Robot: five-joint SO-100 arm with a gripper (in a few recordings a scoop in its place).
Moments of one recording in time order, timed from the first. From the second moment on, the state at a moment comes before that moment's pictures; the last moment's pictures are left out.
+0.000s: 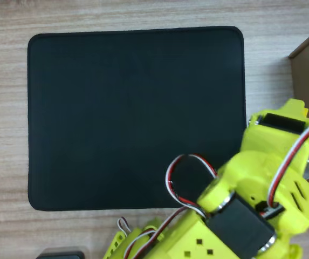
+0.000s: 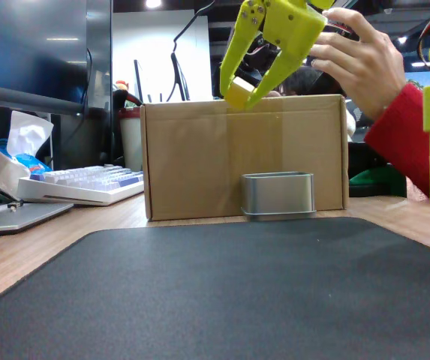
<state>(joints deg) 45.6 132.5 121.1 52.9 -27.8</state>
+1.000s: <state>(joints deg) 56.0 115.7 123.0 52.5 -58.1</state>
